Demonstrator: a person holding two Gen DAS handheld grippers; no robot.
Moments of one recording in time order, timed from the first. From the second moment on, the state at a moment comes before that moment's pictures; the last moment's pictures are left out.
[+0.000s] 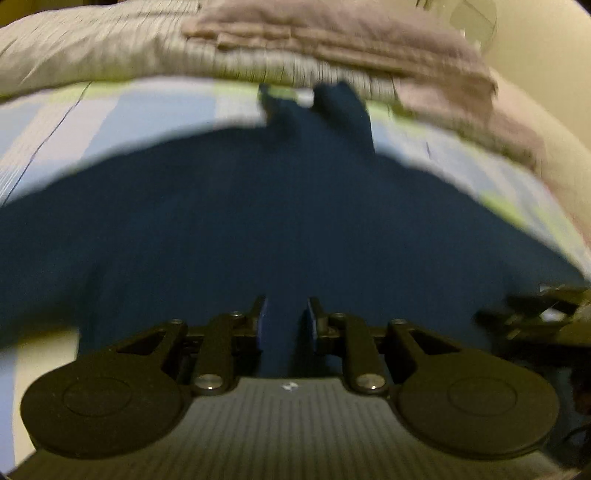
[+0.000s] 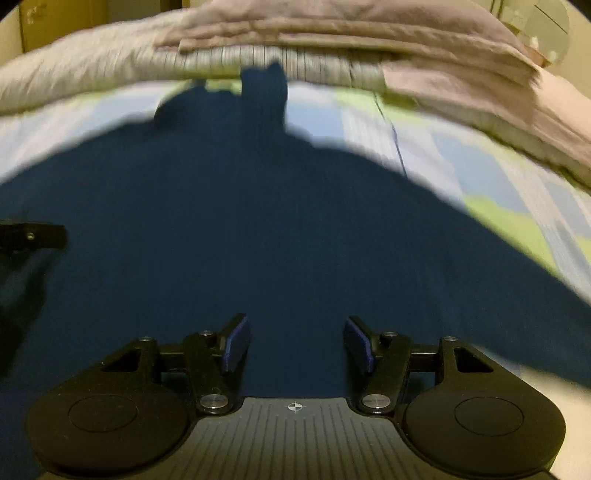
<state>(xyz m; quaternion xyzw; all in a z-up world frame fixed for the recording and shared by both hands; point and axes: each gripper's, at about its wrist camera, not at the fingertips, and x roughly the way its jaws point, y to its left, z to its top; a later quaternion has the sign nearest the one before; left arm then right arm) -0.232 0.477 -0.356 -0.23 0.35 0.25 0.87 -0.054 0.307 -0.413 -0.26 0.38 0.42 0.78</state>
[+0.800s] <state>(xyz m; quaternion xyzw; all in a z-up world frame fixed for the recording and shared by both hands) -0.429 0.295 -0.288 -0.31 0.48 0.37 0.73 -0.168 0.106 -0.371 -0.30 0.55 0.39 0.68</state>
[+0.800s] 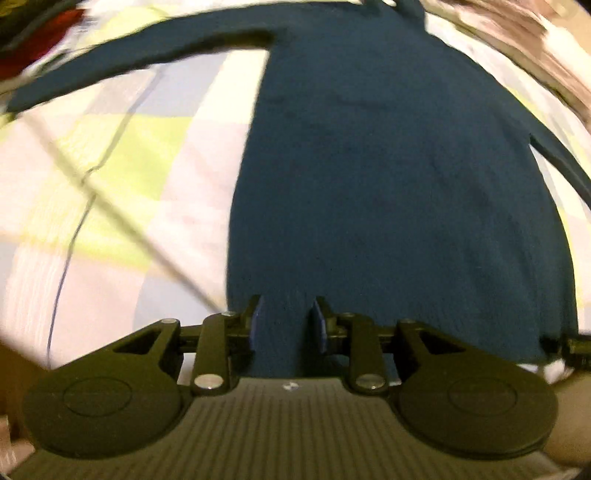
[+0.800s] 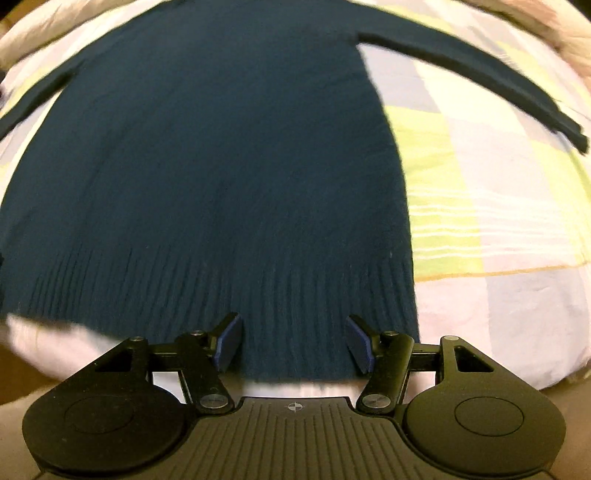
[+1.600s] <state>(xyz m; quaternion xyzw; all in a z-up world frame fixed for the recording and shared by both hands) -0.419 0.063 -0.054 -0.28 0.38 0.44 0.76 -0.154 -0.059 -0.100 -0.18 0.48 0.44 0.74</state>
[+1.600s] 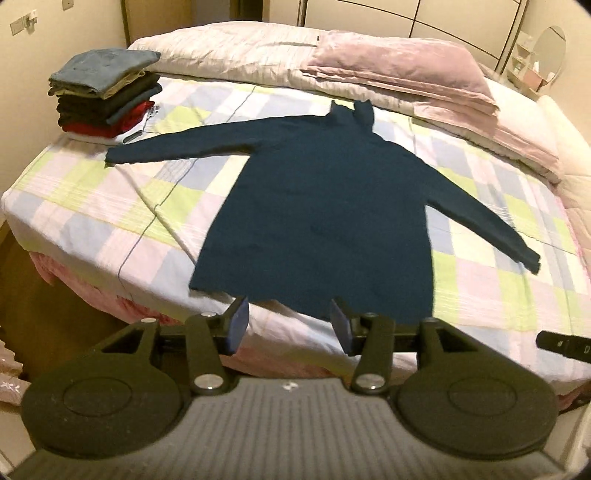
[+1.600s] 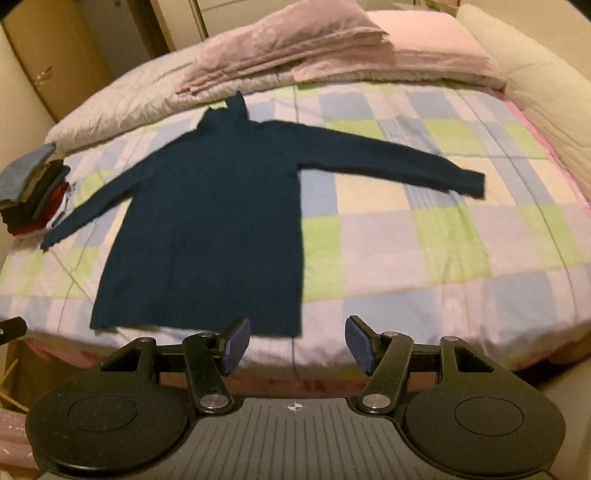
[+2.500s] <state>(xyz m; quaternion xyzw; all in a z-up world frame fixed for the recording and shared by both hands) -0.422 0.039 -0.015 -0.24 0.38 0.44 0.78 -0.194 -0.080 -0.045 -0.20 0.44 0.45 0.75</state>
